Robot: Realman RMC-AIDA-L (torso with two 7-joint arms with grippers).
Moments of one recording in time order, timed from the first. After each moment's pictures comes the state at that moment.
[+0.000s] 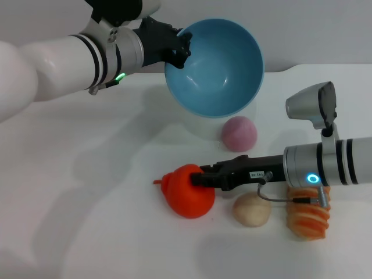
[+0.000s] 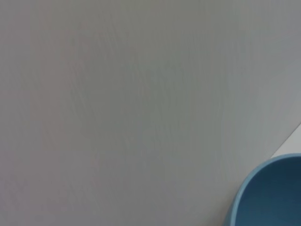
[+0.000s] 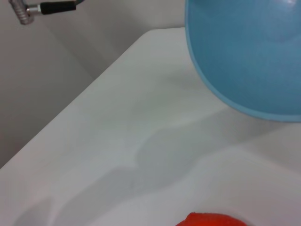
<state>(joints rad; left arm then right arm) -0.58 -2.07 1.70 1.12 2.18 0.45 -2.23 0.82 2.09 -0.82 -0.15 -2.02 -1.13 1.60</state>
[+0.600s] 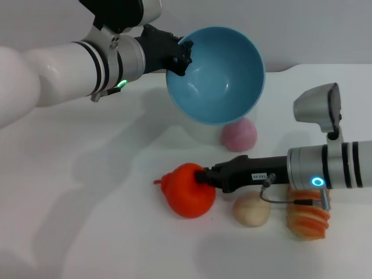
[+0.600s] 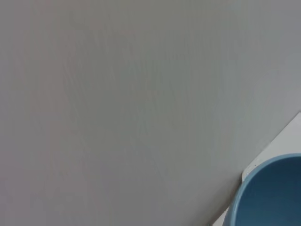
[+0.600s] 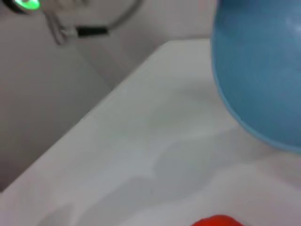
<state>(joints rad) -0.57 -2.07 1.72 1.11 2.18 0.45 -2.26 0.80 2.09 -0.81 -0.16 -1.99 -1.19 1.54</state>
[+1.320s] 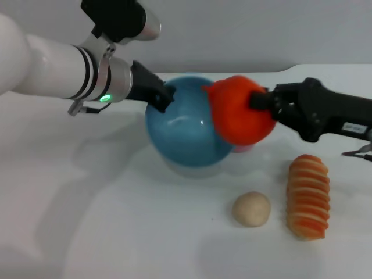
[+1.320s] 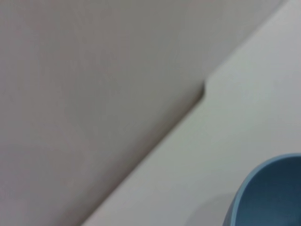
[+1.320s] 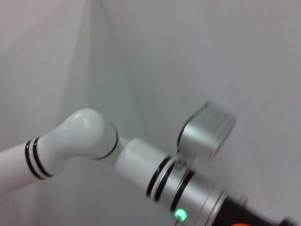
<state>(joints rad) -0.62 -2.06 1.61 1.17 2.45 0.88 -2.43 0.52 2.07 -0.81 -0.65 -1.62 -1.74 1.42</state>
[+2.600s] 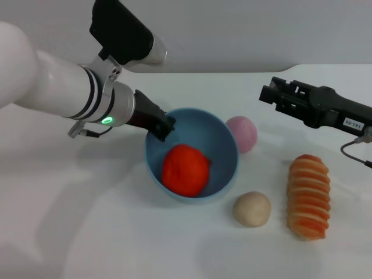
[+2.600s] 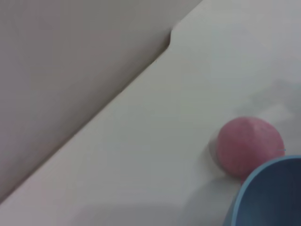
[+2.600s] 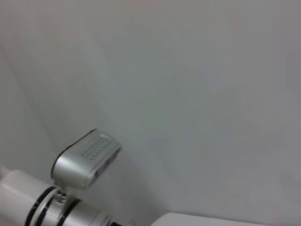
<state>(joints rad) -0.61 -2.06 1.66 1.17 2.45 0.98 -2.49 0.47 2.07 -0.81 -0.55 -1.56 -1.51 1.48</state>
